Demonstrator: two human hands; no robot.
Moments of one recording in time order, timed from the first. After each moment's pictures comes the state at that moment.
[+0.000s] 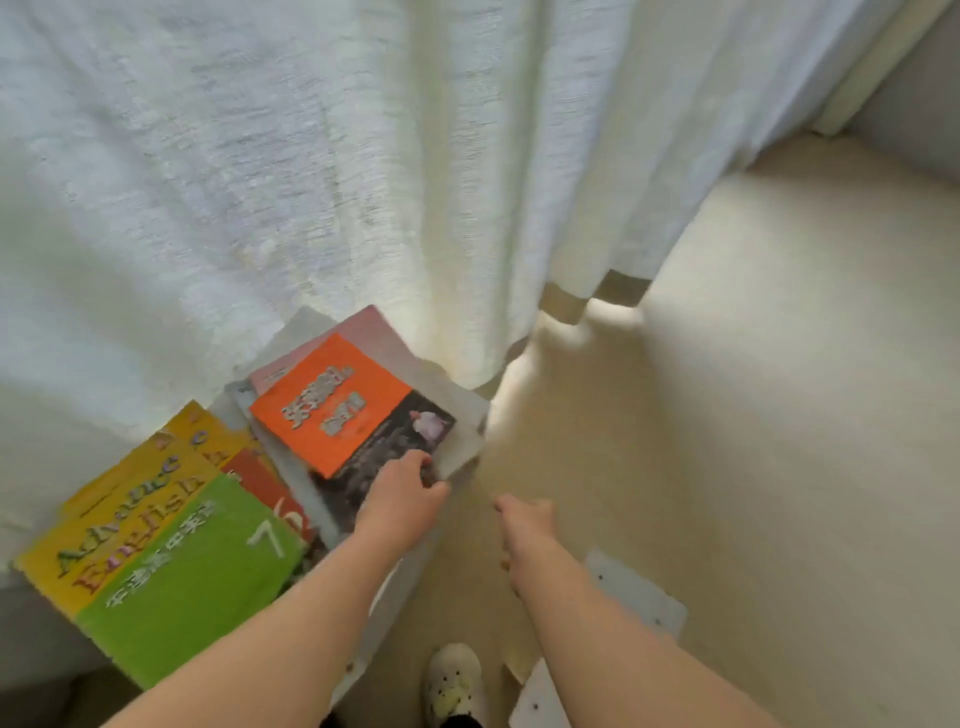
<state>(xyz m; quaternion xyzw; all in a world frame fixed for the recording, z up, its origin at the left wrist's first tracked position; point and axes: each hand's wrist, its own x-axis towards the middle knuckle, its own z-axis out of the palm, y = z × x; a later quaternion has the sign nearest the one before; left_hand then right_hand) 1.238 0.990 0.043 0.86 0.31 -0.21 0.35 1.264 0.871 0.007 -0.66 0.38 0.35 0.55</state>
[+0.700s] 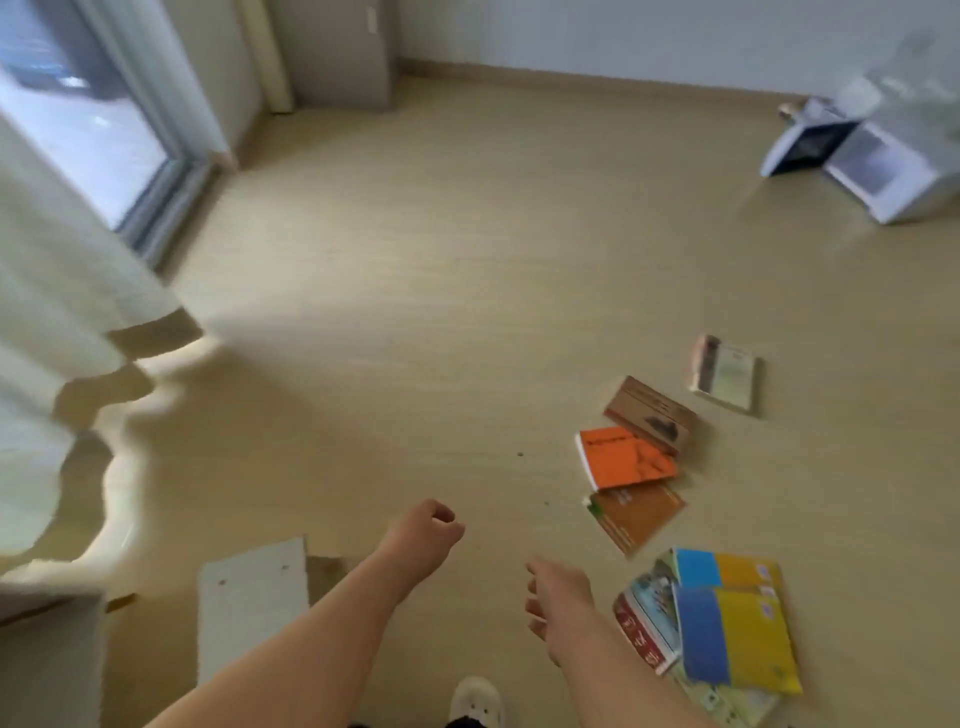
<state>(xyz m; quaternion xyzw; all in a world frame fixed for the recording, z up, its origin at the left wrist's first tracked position) 1.119 0.414 0.089 0.83 0.01 -0.44 0.34 1.010 0.307 0.071 -0.46 0.64 0.11 0.60</state>
